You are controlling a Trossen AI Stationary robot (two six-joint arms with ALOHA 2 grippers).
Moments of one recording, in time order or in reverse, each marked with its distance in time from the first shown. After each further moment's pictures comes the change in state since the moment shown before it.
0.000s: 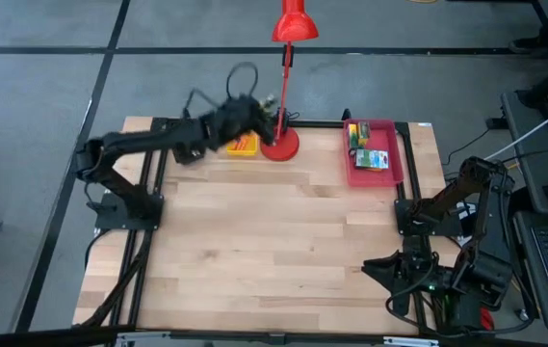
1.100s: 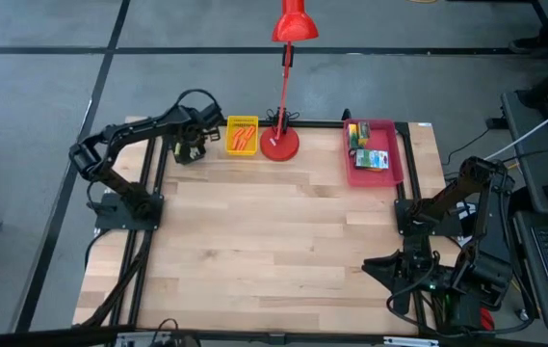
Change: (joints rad) left arm 0.418 -0.001 -0.159 -0.932 0.024 -0.883; right arm 0.000 0.000 0.000 -0.015 0.017 0.023
